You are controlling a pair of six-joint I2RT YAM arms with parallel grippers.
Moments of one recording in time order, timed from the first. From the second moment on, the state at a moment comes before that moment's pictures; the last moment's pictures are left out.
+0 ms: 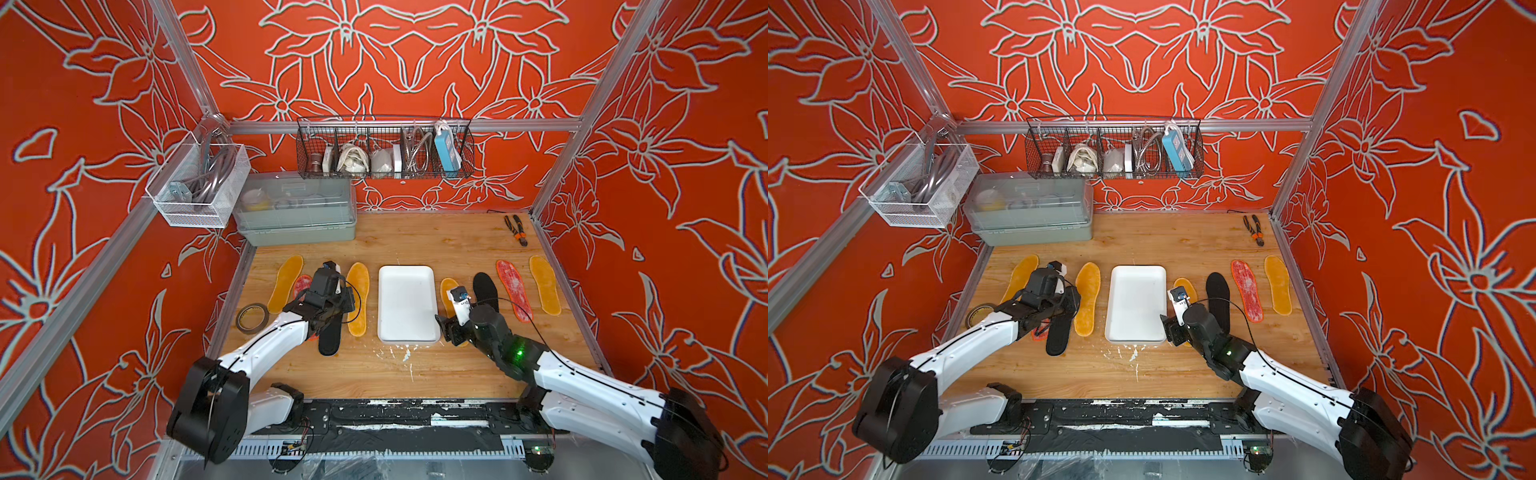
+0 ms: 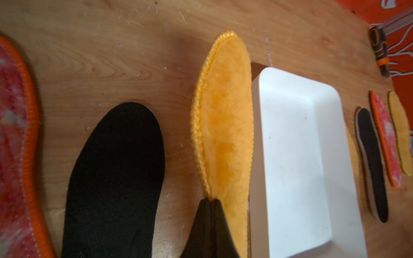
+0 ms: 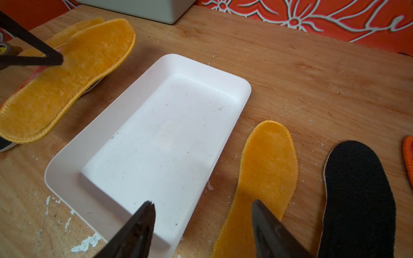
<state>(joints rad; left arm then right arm) -0.31 1.17 0.64 -0.22 0.10 -0.56 0.83 0.91 0.39 -0.03 0.25 0.16</state>
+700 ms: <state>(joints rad) -0.57 1.29 0.62 0.02 0.10 -0.80 0.83 0.68 0.32 -0.06 0.46 0.20</state>
